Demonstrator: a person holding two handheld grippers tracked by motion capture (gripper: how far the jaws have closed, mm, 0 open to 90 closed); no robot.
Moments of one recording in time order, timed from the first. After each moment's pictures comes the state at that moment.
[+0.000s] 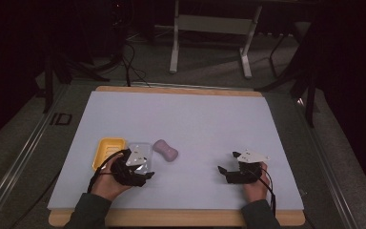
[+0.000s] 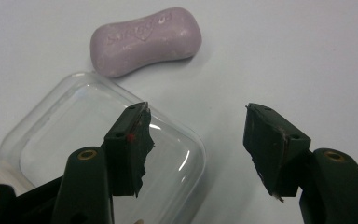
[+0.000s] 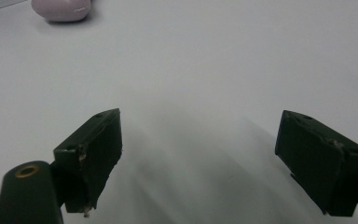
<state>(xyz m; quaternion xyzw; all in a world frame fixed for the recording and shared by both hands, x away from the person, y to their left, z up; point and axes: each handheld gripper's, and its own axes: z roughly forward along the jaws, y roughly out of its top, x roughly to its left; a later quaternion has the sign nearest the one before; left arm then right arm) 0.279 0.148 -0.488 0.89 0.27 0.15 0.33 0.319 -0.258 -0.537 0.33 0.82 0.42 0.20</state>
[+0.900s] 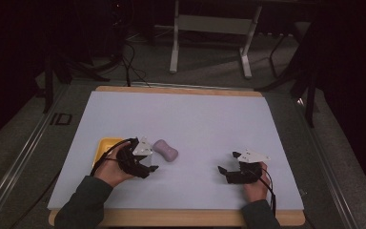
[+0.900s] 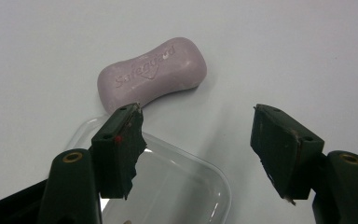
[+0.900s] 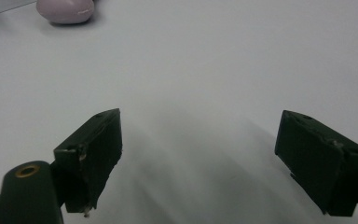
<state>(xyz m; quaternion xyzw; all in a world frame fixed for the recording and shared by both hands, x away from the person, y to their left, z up) 0.308 0.137 -0.471 0.92 0.21 0.15 0.31 0.319 -0.259 -0.536 0.33 0.82 0.43 0.19</state>
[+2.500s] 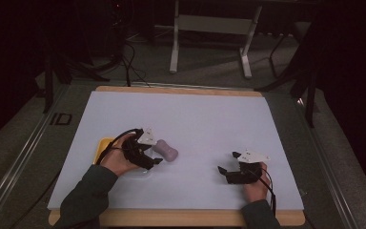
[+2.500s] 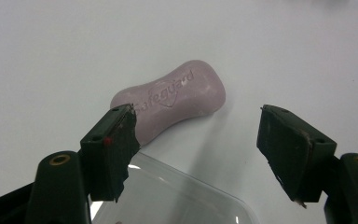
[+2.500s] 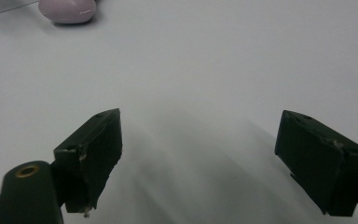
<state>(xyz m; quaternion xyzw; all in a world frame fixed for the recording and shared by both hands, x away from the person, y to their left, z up) 0.339 0.129 -0.467 0.92 0.20 0.13 0.32 0.318 -0.259 -0.536 0.33 0.82 0.43 0.19</state>
